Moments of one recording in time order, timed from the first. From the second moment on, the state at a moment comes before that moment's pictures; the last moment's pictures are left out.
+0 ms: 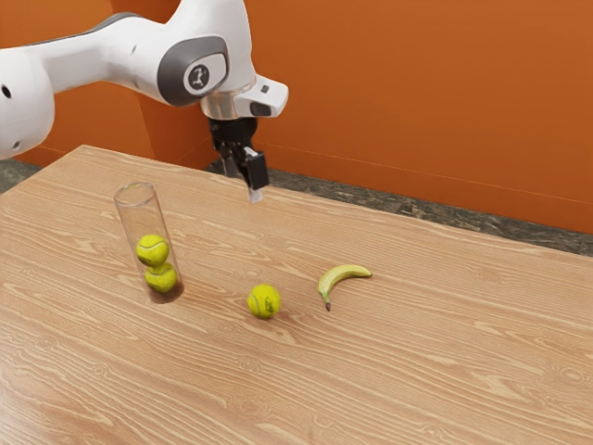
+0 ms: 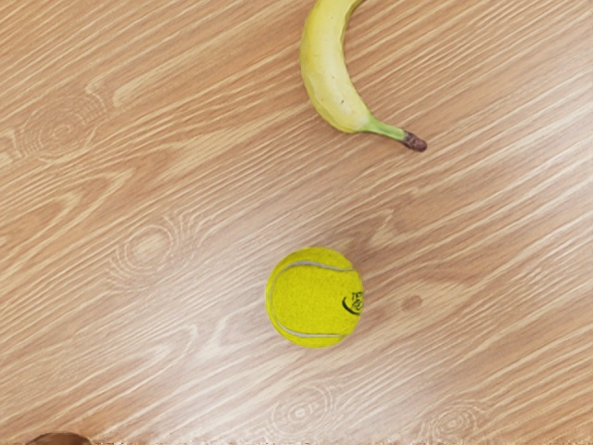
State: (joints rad) arm -0.07 0.18 -0.11 -1.58 0.10 1.80 0.31
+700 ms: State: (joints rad) arm -0.07 0.40 -0.07 -1.83 0.01 2.10 0.28
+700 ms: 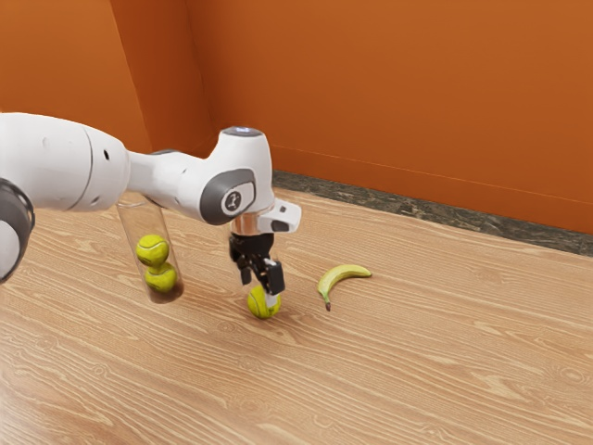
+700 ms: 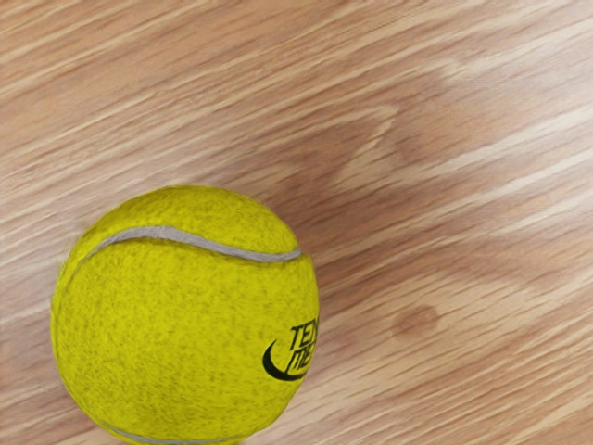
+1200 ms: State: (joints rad) arm -0.07 0.51 -0.04 -1.76 -0.01 2.17 0.26
